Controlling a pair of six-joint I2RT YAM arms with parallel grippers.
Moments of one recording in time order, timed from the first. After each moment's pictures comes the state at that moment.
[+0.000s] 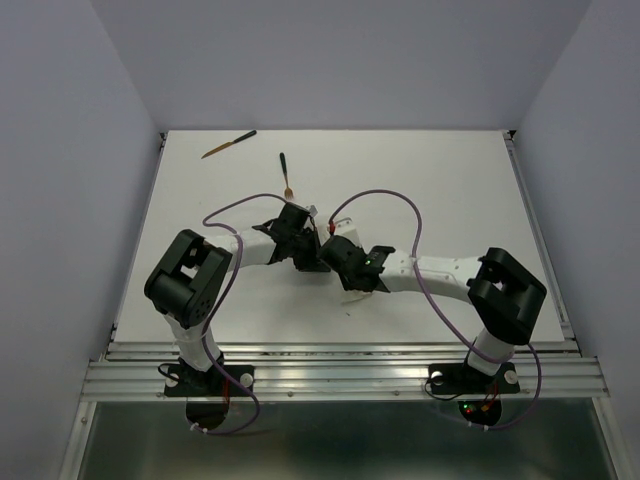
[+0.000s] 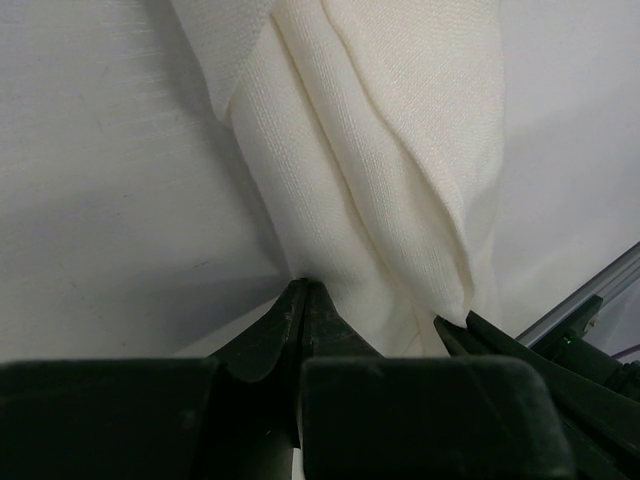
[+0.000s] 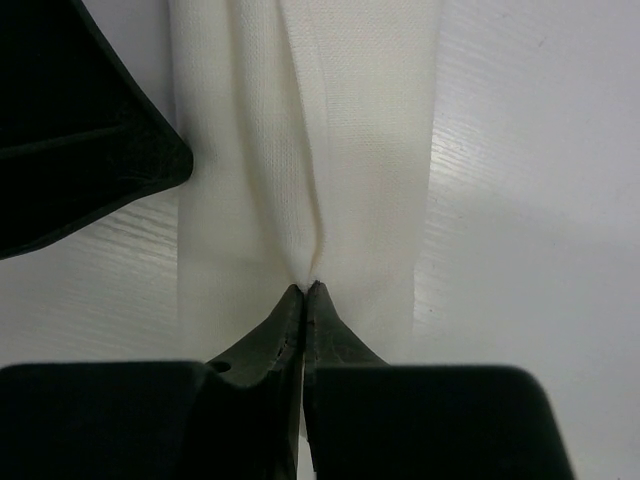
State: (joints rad) left arm -0.58 1.75 0.91 -0.11 0.34 -0.74; right arm 0.99 1.70 1.07 -0.45 0.50 0.50
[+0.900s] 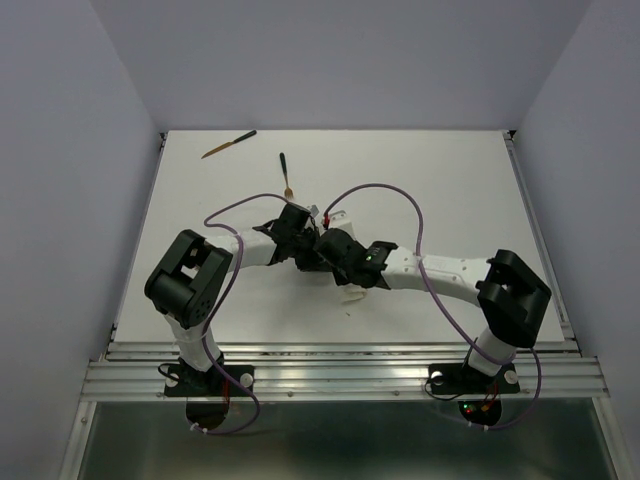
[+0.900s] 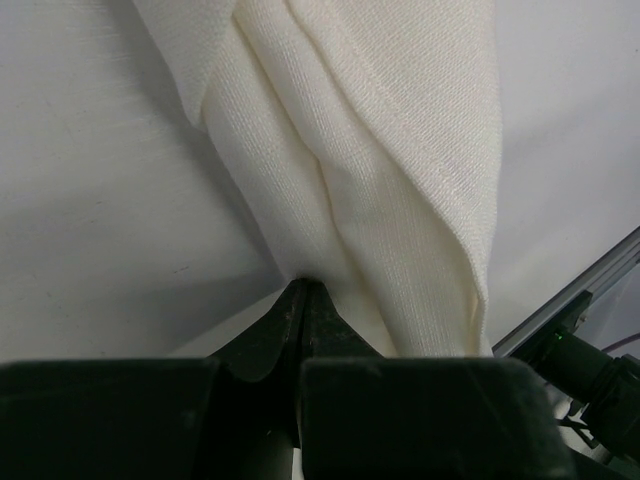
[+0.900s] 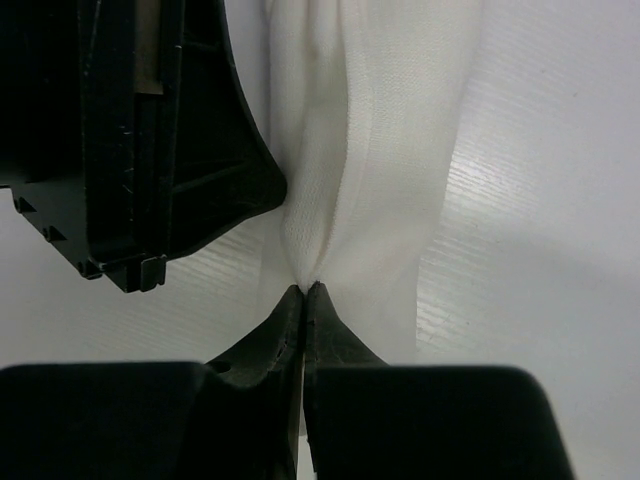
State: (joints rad) left arm -0.59 1.75 0.90 -0.08 0.35 -0.75; right arm 1.00 1.67 1.12 -0.44 0.45 0.50
